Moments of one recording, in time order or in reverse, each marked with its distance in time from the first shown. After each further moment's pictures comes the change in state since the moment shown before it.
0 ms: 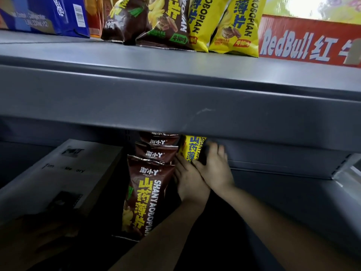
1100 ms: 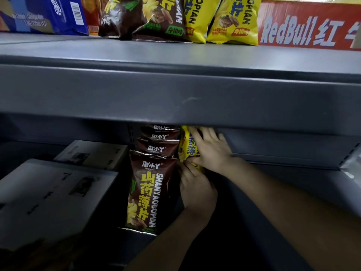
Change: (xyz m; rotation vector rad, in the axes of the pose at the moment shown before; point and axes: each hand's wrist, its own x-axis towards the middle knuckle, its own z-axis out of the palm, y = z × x) left_hand -0.043 -0.011 -0.020 0.100 -0.151 0.058; right_hand 0.028 -0.009 -0.012 -0.518 -0.094 -0.371
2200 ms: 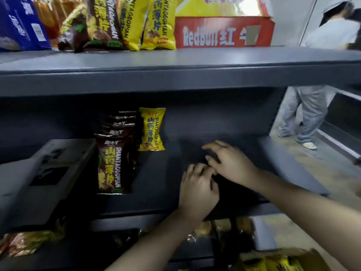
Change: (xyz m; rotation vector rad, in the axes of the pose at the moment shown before) left_hand -0.134 0.065 -0.042 -0.152 0.019 0.581; right_hand -0.198 0.073 -0.072 0.336 0.004 0.131
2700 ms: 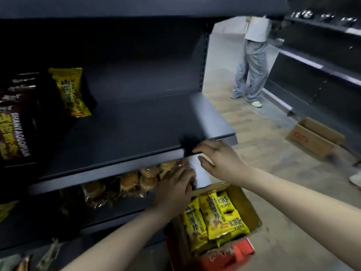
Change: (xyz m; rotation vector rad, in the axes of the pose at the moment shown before) left_hand -0.108 0.110 0.096 -0.138 -0.293 0.221; right_hand -0.207 0.112 -0.029 -0.078 0.030 -0.055
